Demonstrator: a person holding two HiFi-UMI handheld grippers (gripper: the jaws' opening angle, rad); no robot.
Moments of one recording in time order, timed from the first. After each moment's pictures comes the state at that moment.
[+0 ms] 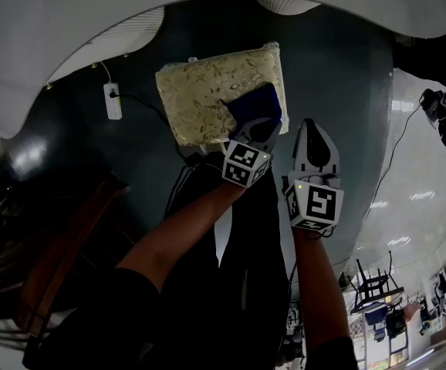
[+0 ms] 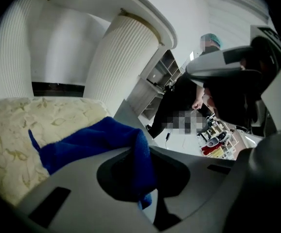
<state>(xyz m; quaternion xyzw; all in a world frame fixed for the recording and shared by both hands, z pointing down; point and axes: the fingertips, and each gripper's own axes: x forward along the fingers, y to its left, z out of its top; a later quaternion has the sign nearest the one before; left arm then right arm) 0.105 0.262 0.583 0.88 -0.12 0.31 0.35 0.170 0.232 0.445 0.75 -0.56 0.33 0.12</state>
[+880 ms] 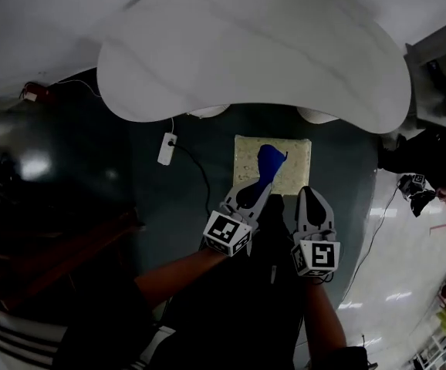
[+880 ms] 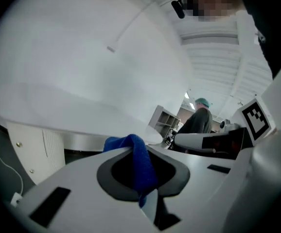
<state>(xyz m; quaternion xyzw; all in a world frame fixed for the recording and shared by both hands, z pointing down) -0.066 0.145 0.196 0.93 -0.24 0.12 0.25 0.015 0.178 0.163 0.69 -0.68 0.24 0.05</state>
